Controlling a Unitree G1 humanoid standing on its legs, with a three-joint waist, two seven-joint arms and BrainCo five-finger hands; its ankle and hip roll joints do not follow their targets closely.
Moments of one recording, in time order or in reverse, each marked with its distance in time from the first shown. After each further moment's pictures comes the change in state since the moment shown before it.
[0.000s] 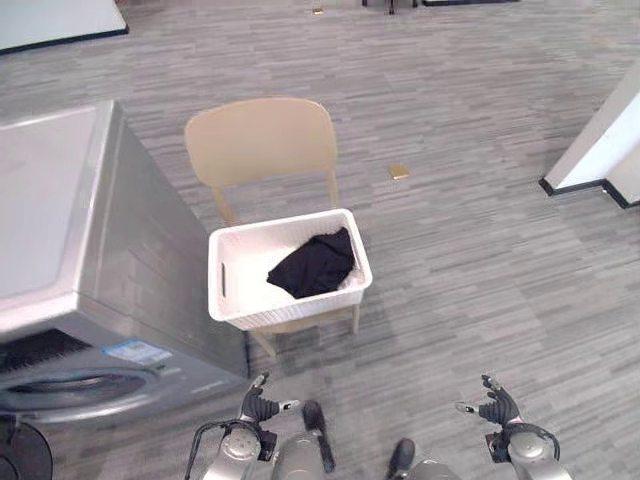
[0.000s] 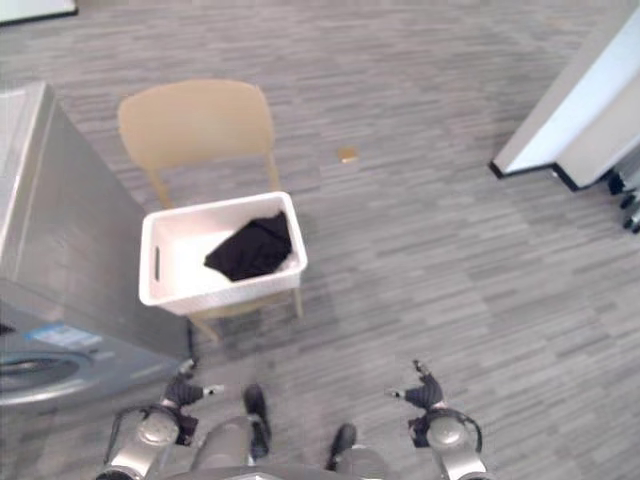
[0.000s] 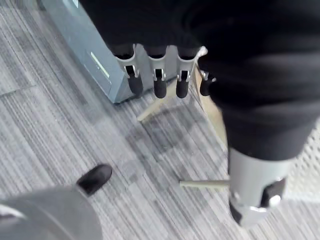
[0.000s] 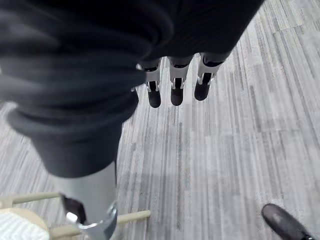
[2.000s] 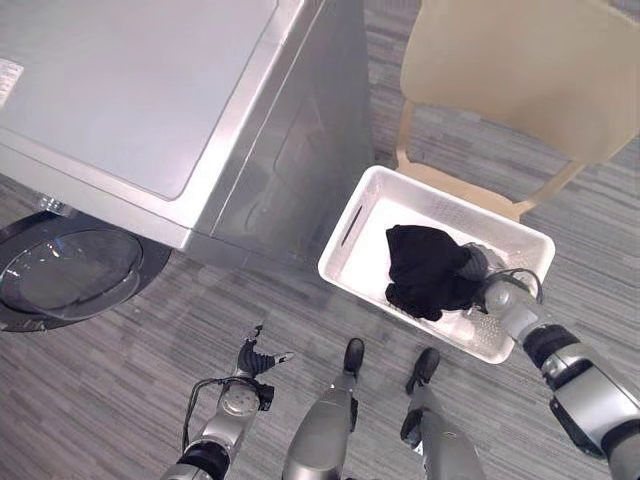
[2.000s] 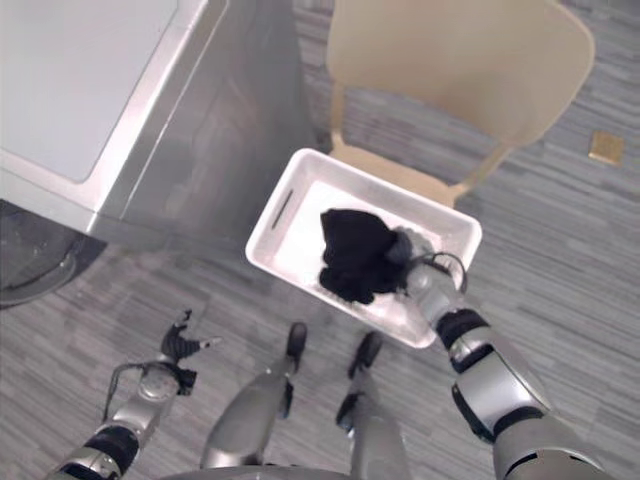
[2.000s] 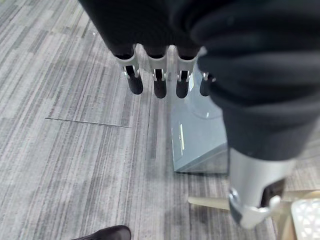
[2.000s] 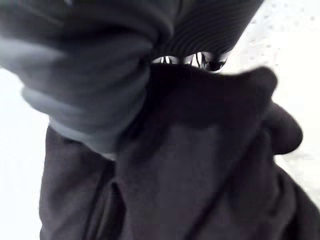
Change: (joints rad) left arm -0.185 0.045 -0.053 0.029 -0.079 -0.077 0.082; right arm -0.768 -0.146 0.342 0.184 -0.162 0.052 -0.052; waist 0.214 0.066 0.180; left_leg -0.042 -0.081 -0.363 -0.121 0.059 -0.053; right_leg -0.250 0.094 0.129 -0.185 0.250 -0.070
